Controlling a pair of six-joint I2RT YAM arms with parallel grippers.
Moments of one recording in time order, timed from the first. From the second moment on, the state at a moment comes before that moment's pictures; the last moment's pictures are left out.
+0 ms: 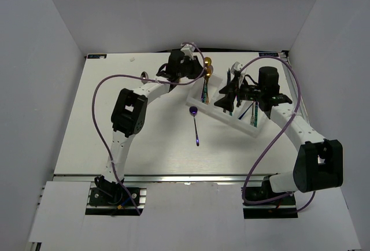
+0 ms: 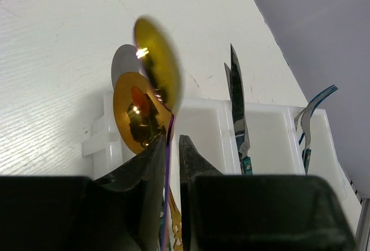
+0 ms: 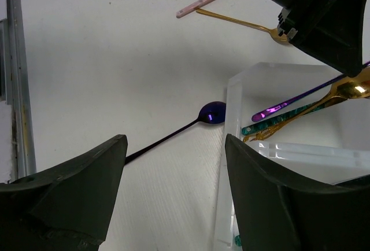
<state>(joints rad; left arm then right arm) -0.49 2.34 1.86 0.18 0.39 -0.49 0.20 1.38 0.98 -0.07 -1.01 -0.30</state>
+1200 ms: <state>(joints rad) -0.35 1.18 0.91 0.00 0.13 -0.28 0.65 1.84 1.36 -0.47 -0.25 -0.15</state>
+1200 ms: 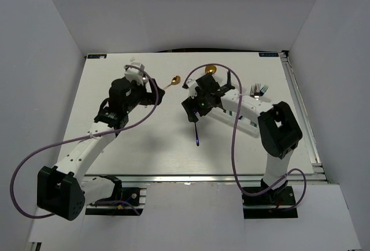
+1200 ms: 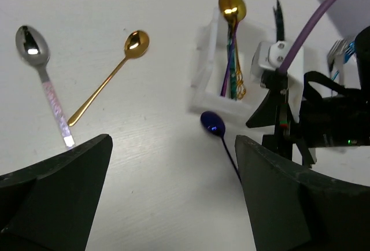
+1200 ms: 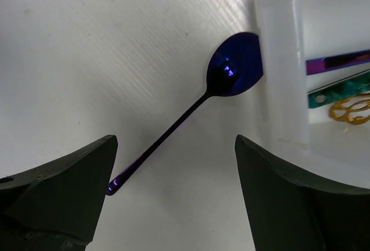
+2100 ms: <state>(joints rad) -0.35 1.02 0.81 0.02 -0.04 -0.16 0.71 2.03 1.43 -0.51 -0.08 -0.02</state>
